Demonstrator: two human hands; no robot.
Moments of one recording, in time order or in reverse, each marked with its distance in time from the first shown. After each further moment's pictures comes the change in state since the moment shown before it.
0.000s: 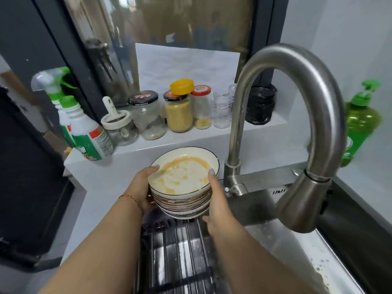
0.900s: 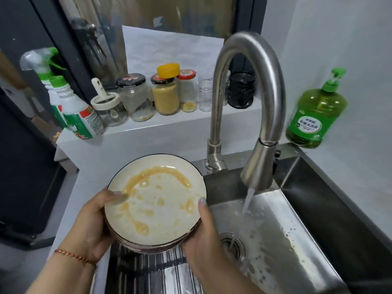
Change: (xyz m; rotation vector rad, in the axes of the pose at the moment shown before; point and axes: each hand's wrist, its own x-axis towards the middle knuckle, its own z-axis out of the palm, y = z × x) left_hand -0.139 -0.064 -0.042 -0.128 -0.173 0.248; right_hand -0.131 0.049 -0.038 0.288 -0.251 -0.034
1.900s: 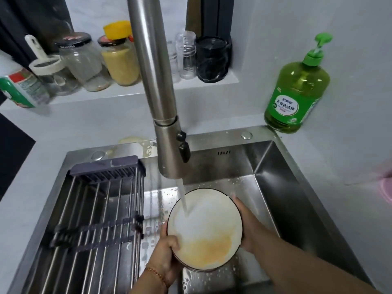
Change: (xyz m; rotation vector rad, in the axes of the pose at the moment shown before) left_hand 0.022 -0.282 0.129 -0.249 0.129 -0.461; right_hand 0.028 -0.128 -0.250 -0.420 0.234 0.513
